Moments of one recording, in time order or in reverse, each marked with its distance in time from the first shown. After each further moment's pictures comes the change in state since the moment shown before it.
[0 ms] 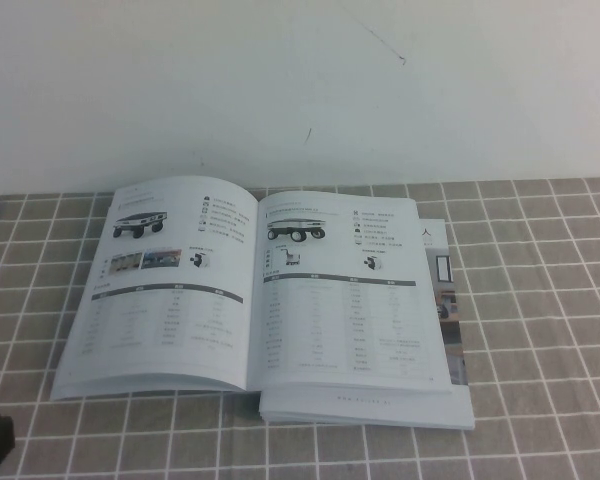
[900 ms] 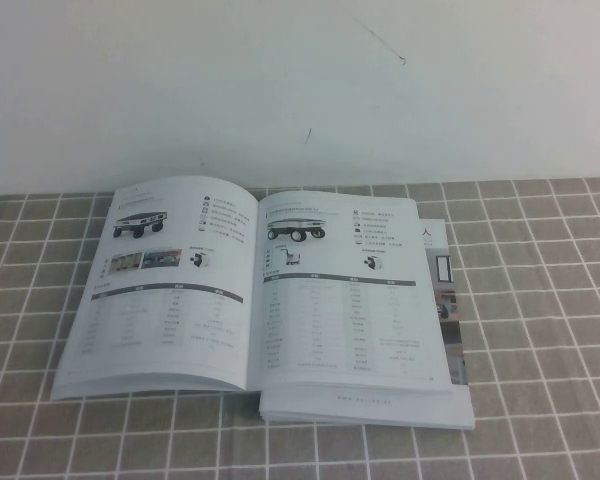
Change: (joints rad) right arm 0.000 -0.022 0.028 0.022 0.113 0.013; left arm 0.075 -0.127 0.146 0.095 0.031 -0.126
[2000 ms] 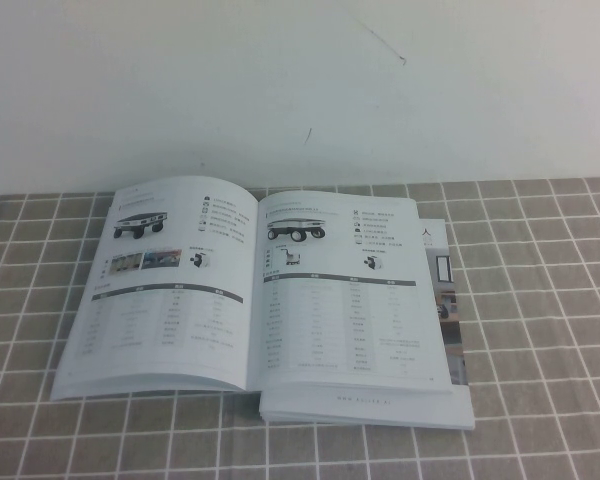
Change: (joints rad) right arm 0.000 -0.004 0.000 0.006 0.000 0.002; left arm 0.211 -0.208 0.415 0.126 -0.383 -0.095
